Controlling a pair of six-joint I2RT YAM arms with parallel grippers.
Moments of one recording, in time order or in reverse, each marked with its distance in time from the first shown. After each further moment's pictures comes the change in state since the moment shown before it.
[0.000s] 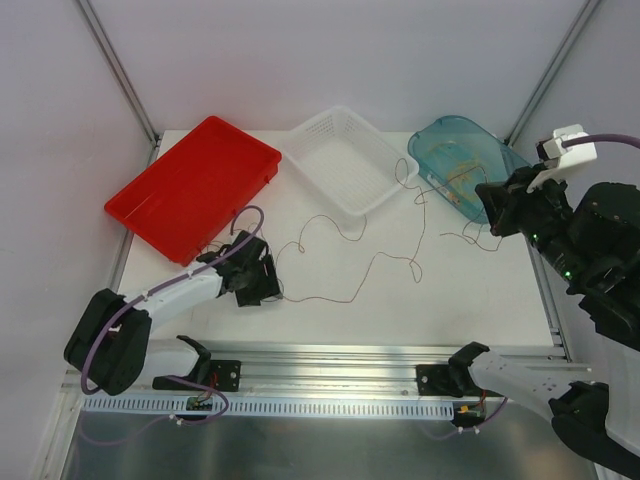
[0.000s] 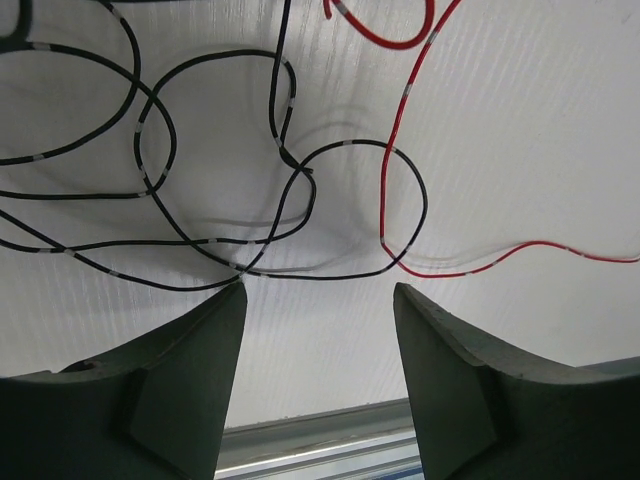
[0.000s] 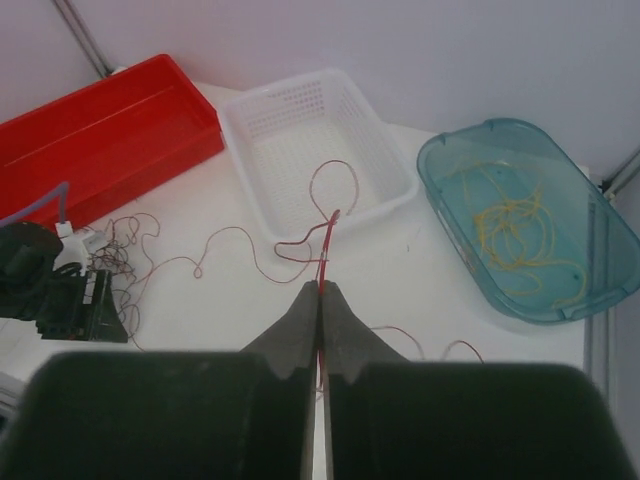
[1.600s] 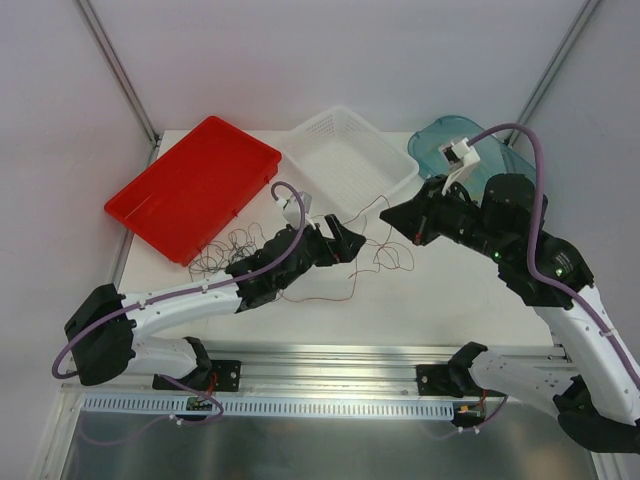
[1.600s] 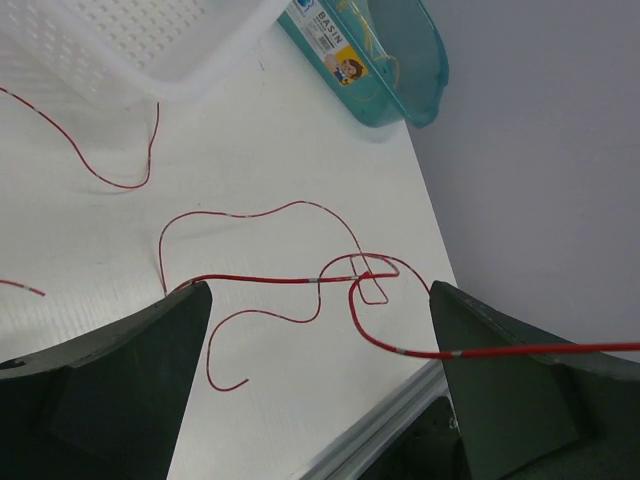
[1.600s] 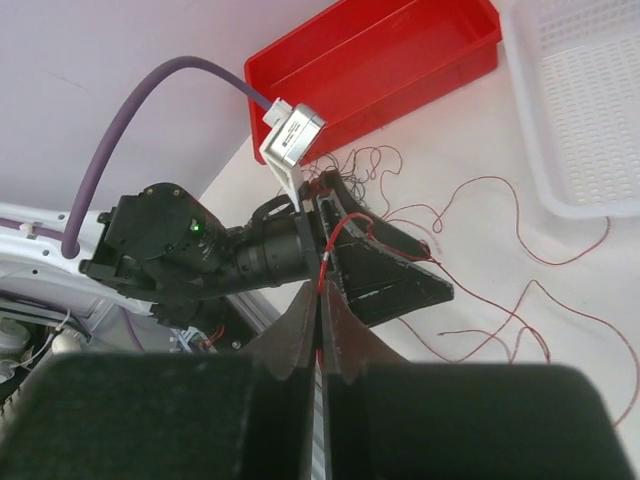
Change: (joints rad) left arm -0.460 -0.007 0.175 0.731 -0.348 -0.054; right arm 0.085 0.002 -0.401 0.367 -0.455 0.347
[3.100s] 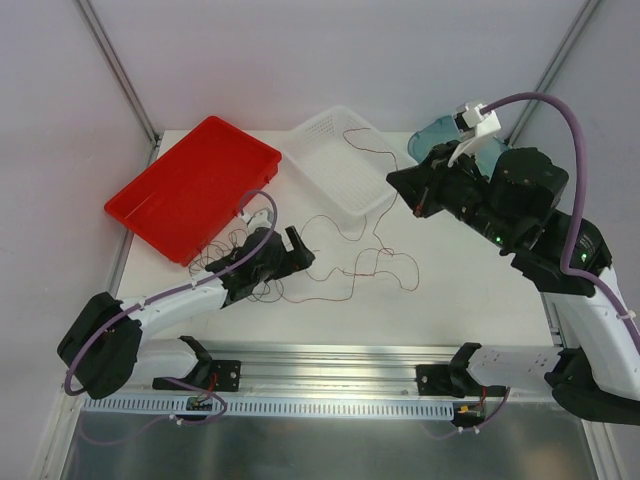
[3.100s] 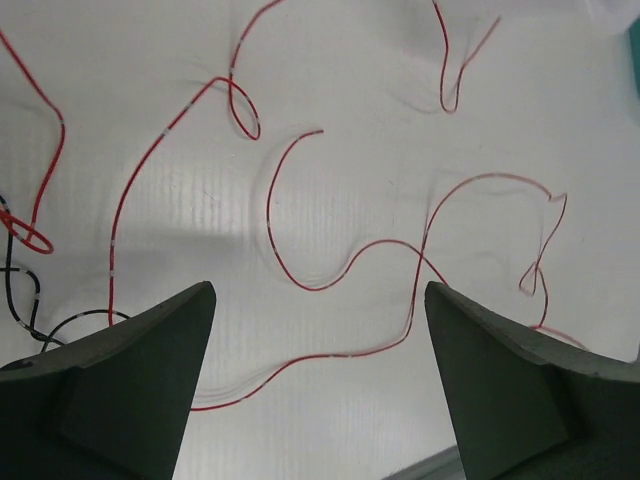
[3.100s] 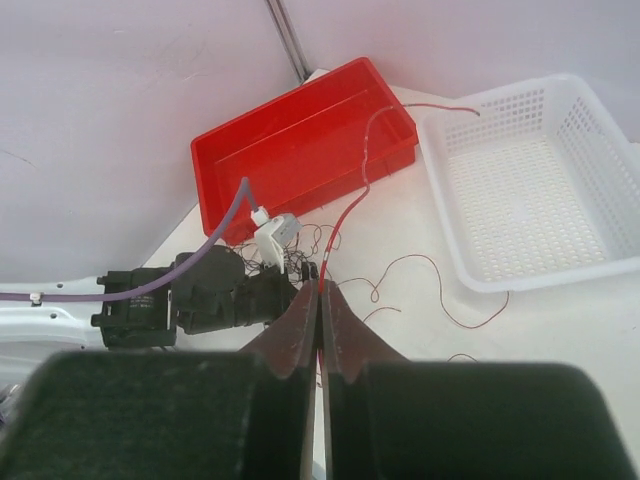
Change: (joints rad) left arm 0.283 -0.042 -0.181 -0.277 0.095 -0.072; right arm 0.176 0.162 0.352 -0.095 0.351 -0.107
